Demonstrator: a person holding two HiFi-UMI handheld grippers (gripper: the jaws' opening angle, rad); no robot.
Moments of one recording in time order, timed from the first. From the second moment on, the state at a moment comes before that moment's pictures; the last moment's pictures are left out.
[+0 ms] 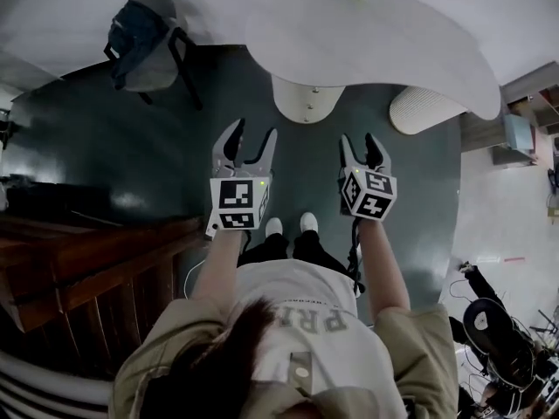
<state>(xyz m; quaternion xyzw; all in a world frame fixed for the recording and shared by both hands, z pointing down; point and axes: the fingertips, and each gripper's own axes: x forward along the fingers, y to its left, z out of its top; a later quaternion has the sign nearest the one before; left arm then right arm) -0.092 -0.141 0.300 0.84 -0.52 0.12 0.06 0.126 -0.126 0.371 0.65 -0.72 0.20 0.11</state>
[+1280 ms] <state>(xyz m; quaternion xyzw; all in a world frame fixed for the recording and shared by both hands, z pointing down) -0.050 -0.101 0.201 0.85 -0.52 0.00 -0.09 0.123 -0.065 0.208 0.66 -0.75 -0.04 0.02</state>
